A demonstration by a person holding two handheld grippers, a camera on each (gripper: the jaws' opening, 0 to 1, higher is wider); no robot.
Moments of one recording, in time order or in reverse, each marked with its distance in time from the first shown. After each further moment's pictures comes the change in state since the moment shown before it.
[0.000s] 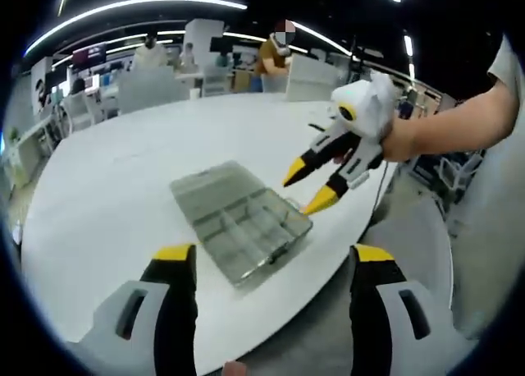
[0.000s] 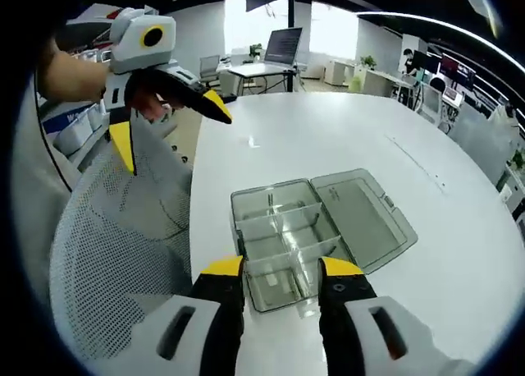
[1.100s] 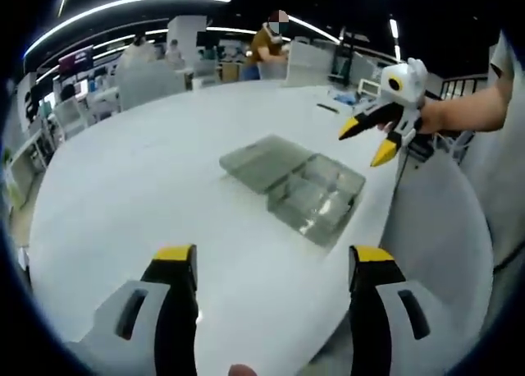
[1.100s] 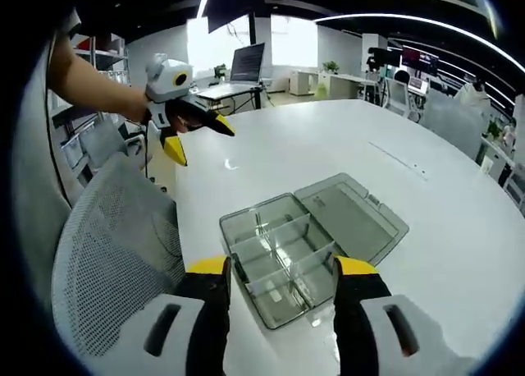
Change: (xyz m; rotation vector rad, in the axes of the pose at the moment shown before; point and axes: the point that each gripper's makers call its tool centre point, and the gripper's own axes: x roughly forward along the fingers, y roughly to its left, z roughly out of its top) left arm -0.013 0.129 -0.046 0.097 0.067 -0.054; right arm 0.005 -0.002 0.009 0.151 -0.064 -0.110
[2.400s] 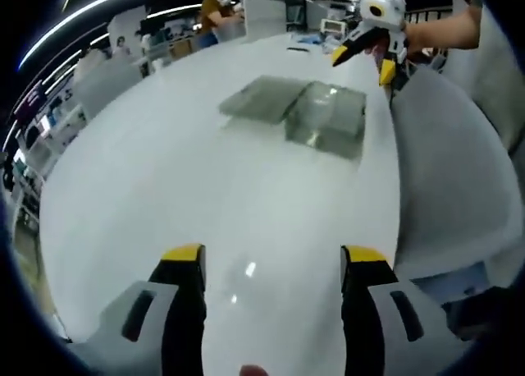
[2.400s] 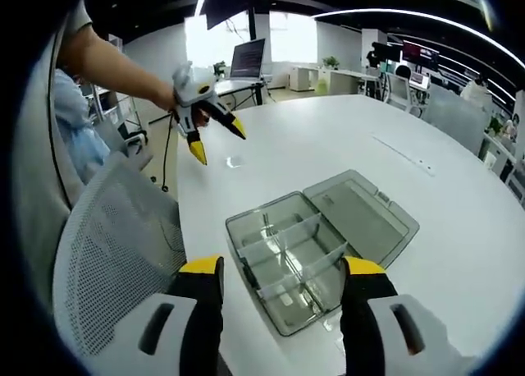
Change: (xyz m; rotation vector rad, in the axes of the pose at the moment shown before) left arm 0.001 0.060 -0.062 0.309 0.259 -0.119; right arm 0.012 0.012 0.000 0.015 0.020 0.005
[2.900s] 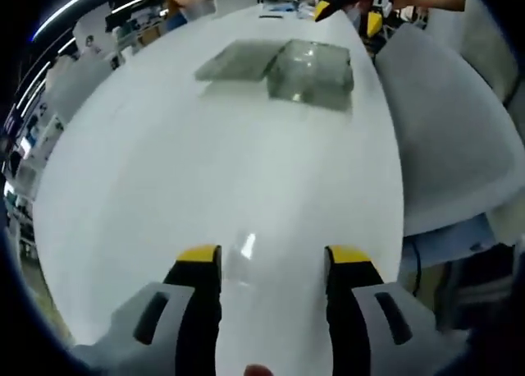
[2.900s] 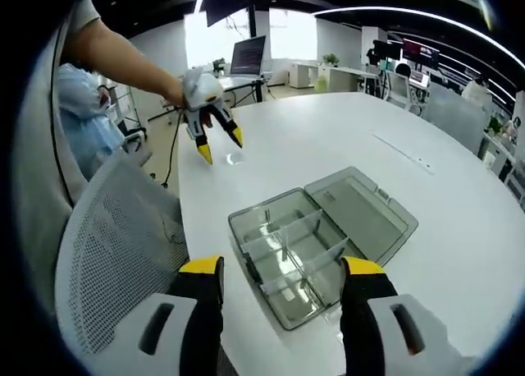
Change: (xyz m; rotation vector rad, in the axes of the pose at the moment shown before) left arm 0.010 0.003 -0.033 0.134 0.156 -0.084; right arm -0.004 0.003 -0.004 -0.004 0.018 -0.006
